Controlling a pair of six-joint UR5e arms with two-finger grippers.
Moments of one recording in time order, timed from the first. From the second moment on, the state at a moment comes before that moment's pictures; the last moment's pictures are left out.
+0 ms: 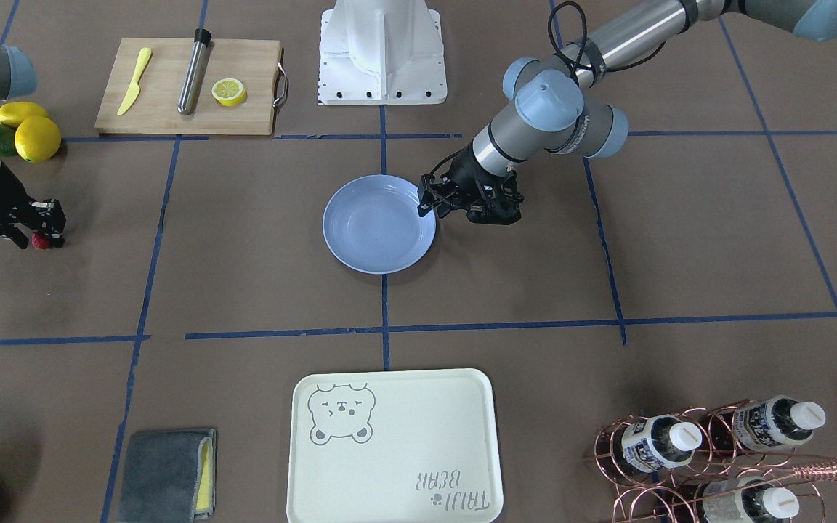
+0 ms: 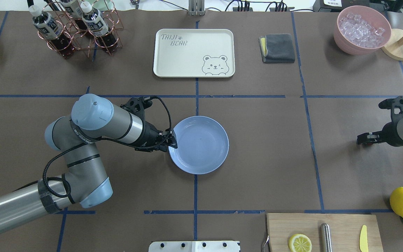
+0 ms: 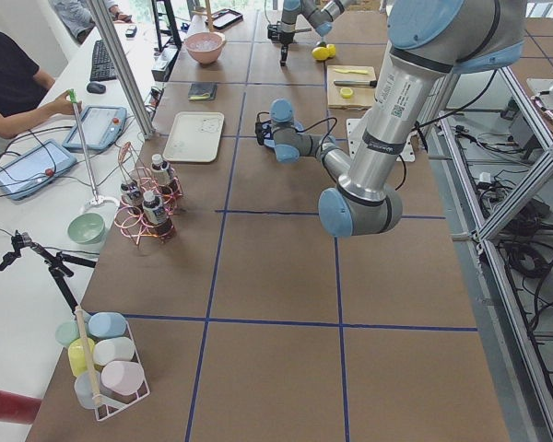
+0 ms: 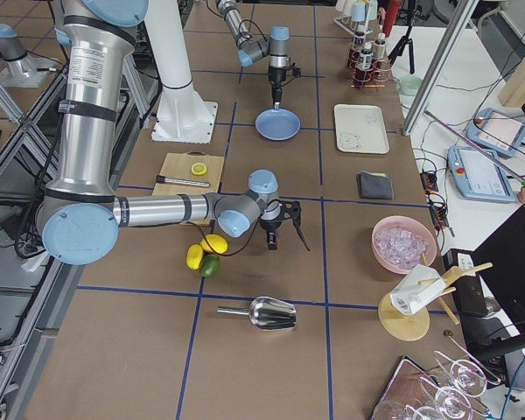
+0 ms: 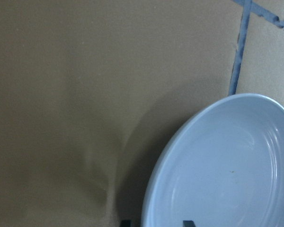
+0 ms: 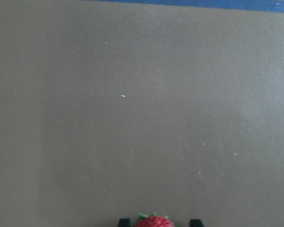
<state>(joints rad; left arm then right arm) -0.52 -2.09 -1.52 -2.33 -2.05 -1.57 0.84 -1.73 1.68 -0.87 1.98 0.90</state>
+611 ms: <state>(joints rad) -0.60 -2.01 -1.65 -2.33 -2.05 -1.55 0.81 -1.67 1.84 -1.00 2.01 0.95</state>
